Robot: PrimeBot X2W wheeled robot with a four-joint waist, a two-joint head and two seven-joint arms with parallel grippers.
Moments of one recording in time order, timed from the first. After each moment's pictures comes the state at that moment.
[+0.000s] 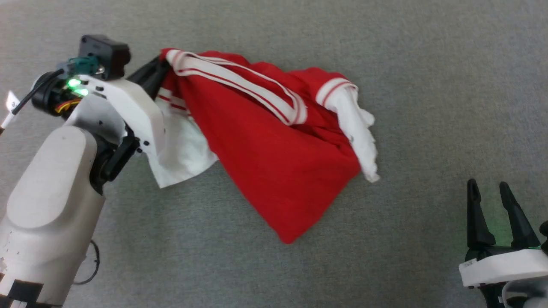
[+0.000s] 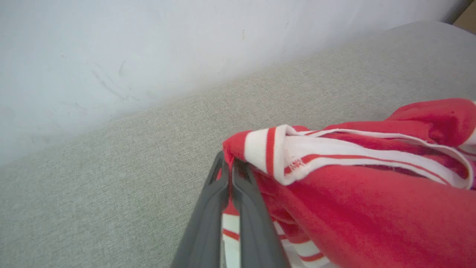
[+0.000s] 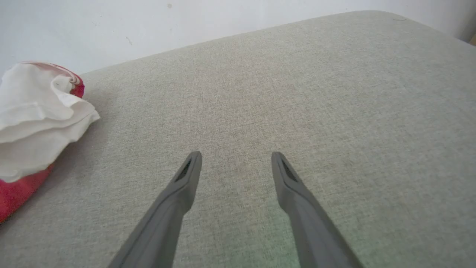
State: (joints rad) left arm -0.74 0.49 -0.43 0.27 -0.53 -0.12 0.26; right arm 0.05 -0.05 -0.17 -0.01 0.28 0.13 -0.14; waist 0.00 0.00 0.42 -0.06
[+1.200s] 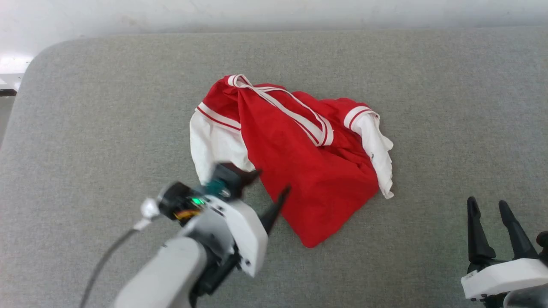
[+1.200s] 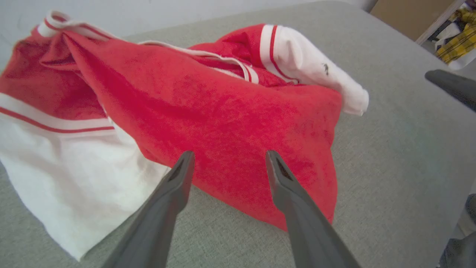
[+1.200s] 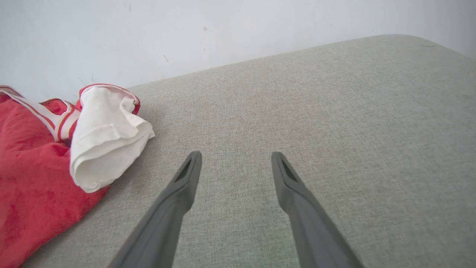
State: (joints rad) left arm -0.41 0.36 -0.66 0.02 -0.53 0.02 0.25; right arm 0.07 -0.05 -0.19 0.03 0.27 0.13 -0.11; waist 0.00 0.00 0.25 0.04
